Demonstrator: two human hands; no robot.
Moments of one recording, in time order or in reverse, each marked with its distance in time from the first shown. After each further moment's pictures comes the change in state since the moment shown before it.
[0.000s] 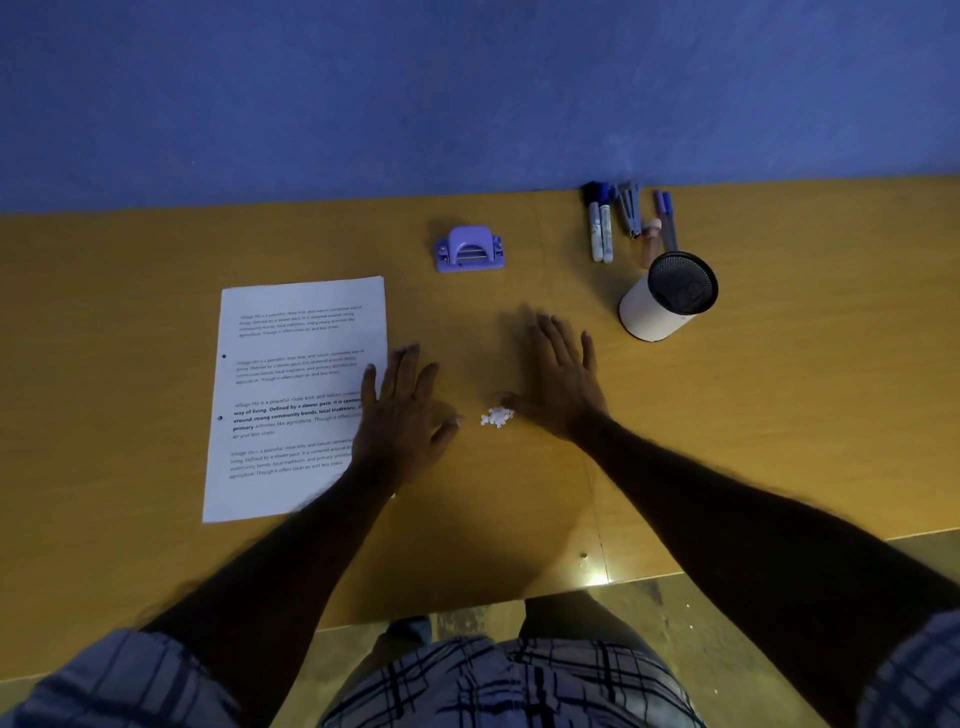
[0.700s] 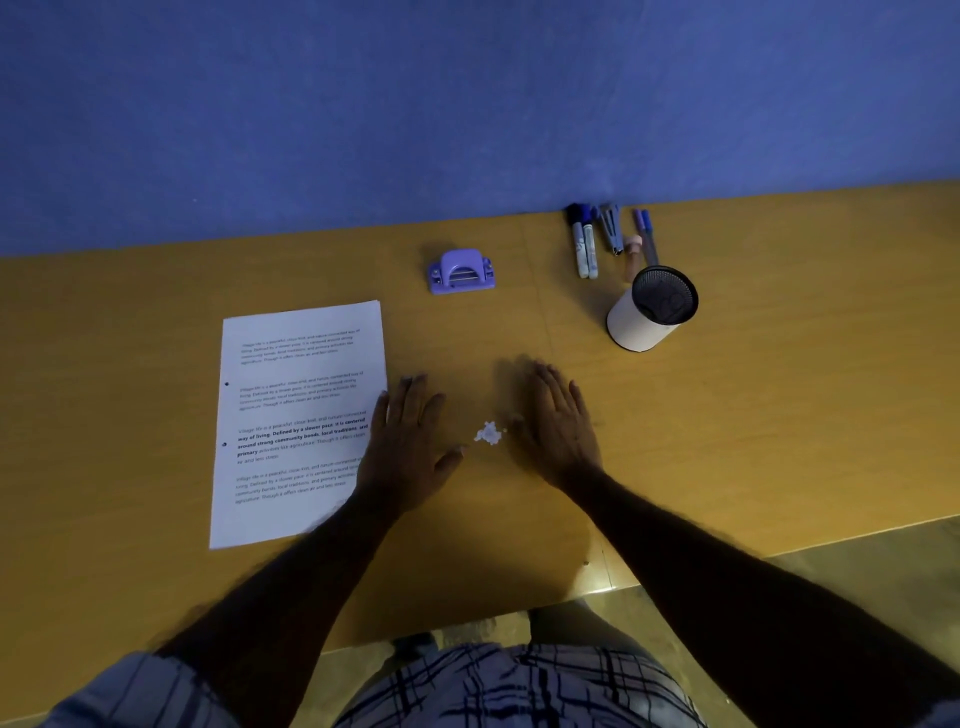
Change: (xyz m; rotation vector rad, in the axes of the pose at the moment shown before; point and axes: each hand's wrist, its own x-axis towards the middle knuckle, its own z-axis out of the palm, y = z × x) left_hand -0.009 0.000 -0.001 -0.024 -0.063 0.087; right_hand -0.046 -0.019 0.009 0.153 0.054 0.093
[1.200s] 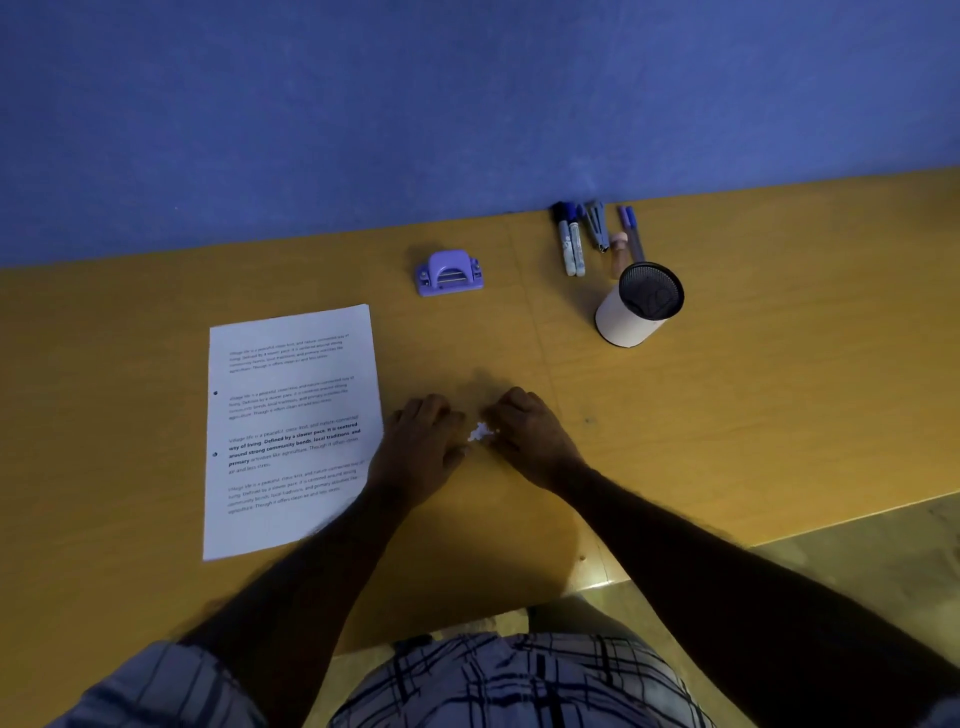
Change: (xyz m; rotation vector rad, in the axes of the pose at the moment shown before) left_hand 0.010 0.013 -0.008 -0.128 -0.014 0.155; right_hand -0.002 -0.015 0.000 0.124 -0.038 -0.235
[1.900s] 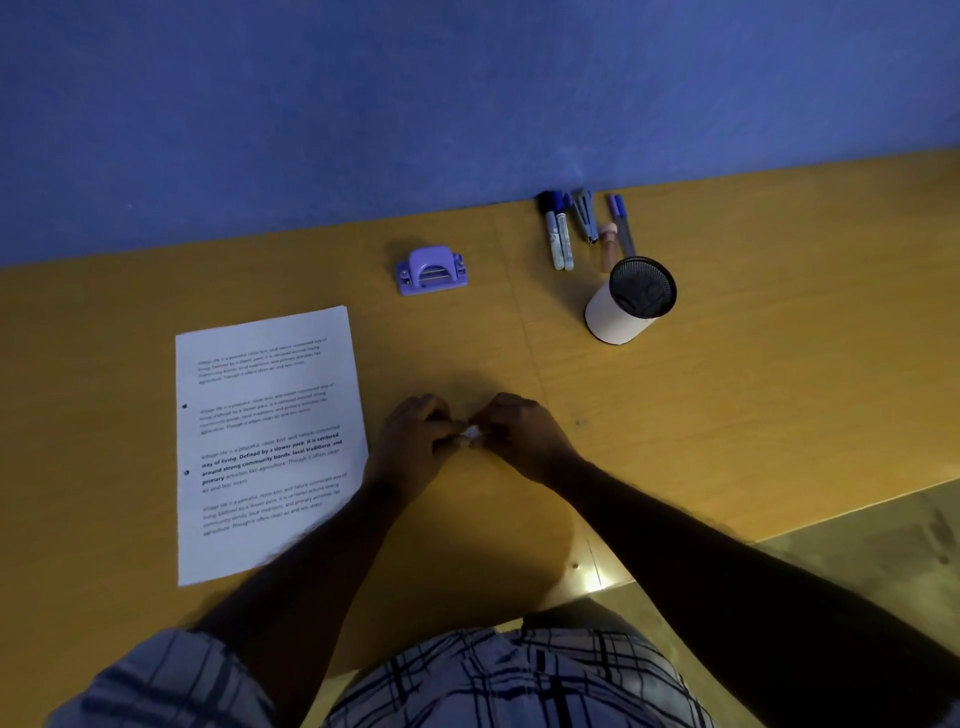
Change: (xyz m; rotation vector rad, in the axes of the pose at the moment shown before) left_hand 0.022 -0.003 0.011 -0.310 0.069 -0.012; right_hand 0.015 0.009 -0.004 0.122 -0.050 -0.011
